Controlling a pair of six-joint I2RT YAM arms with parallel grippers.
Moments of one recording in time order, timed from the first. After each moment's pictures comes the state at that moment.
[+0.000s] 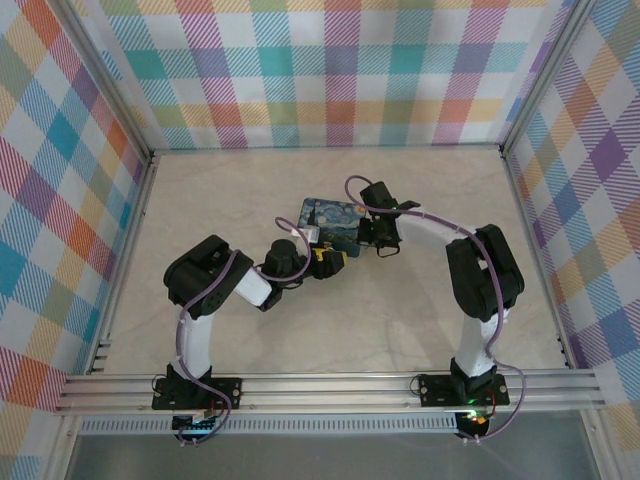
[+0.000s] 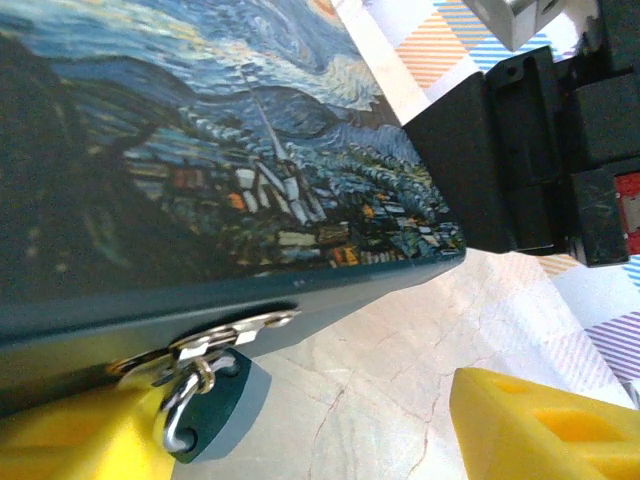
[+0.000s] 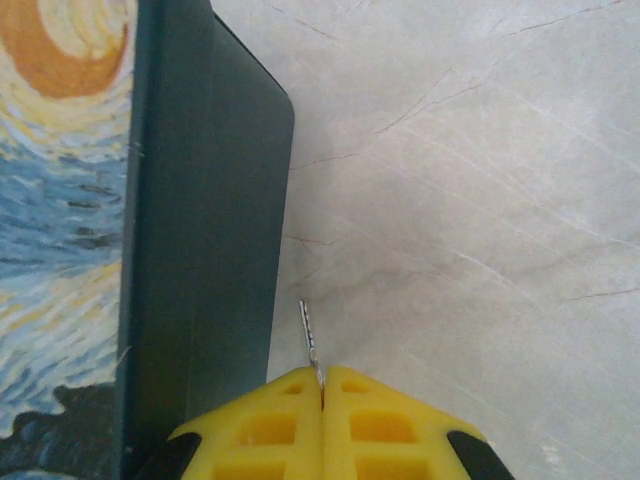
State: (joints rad) left arm -0.62 2.03 0.67 1.08 0.37 -0.66; right arm 0.50 1.87 1.26 -0.52 0.05 0.55
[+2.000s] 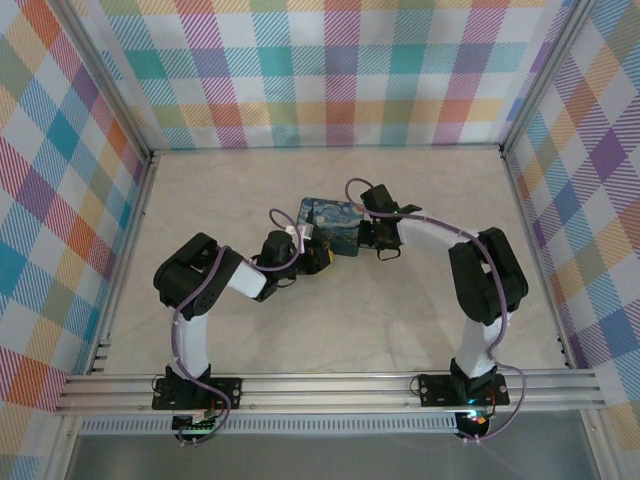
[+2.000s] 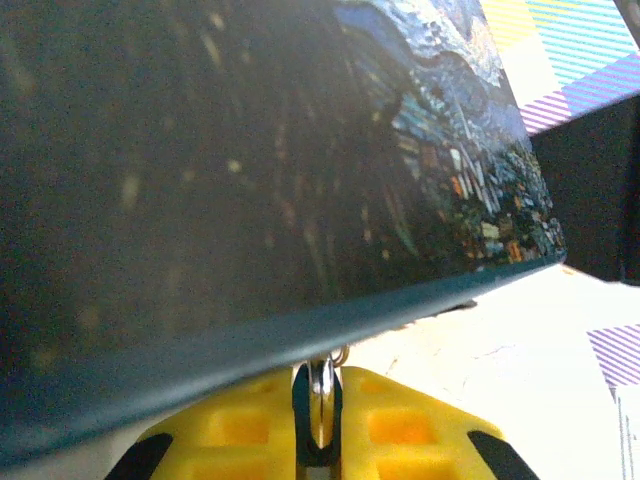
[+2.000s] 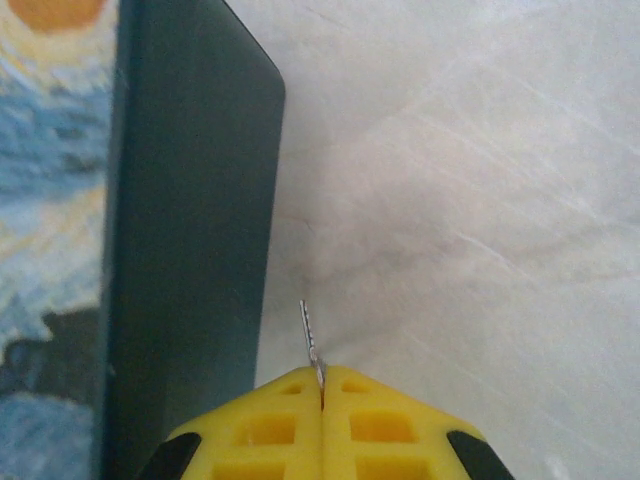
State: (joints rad) left arm -0.55 1.96 0.72 0.79 0.44 -0.74; right arm 0.50 1.82 1.19 -0.48 0.05 0.54
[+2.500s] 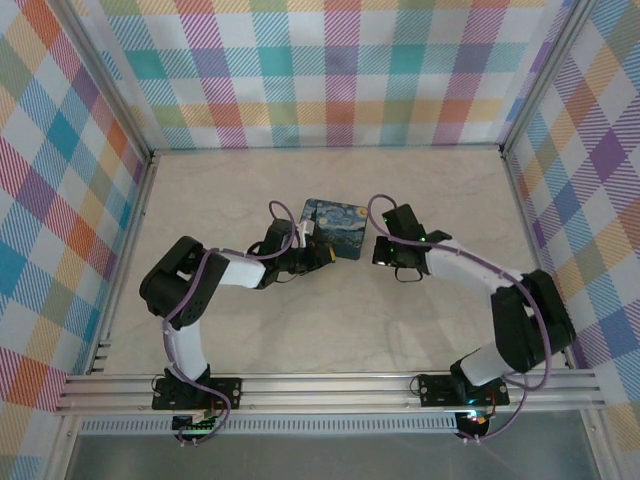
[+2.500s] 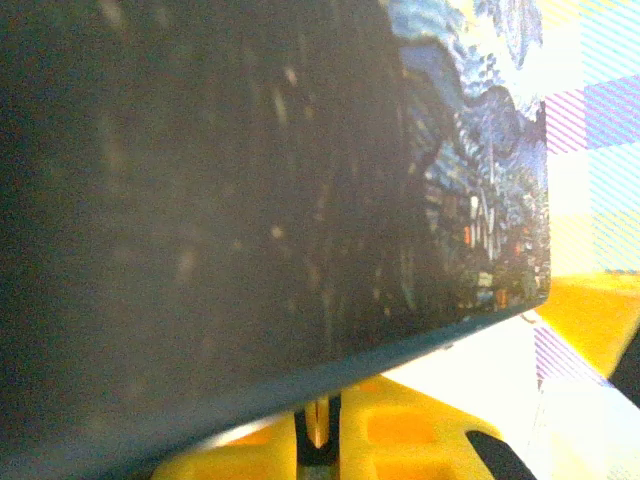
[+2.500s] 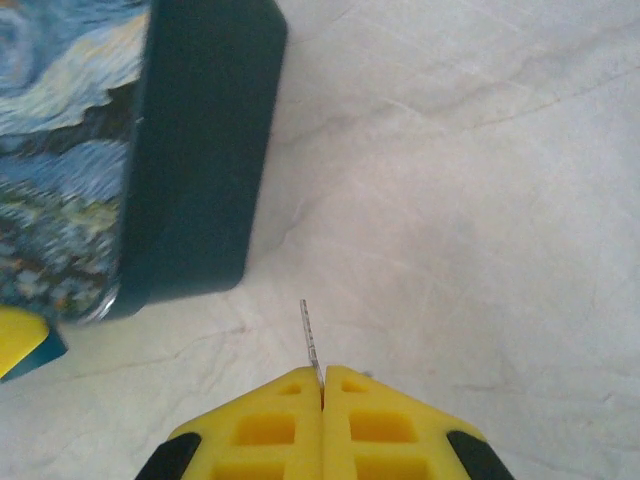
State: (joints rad) left arm -0.55 1.86 0.81 0.46 0.51 -0.89; right arm 0.50 1.46 0.88 -0.41 0.01 0.57
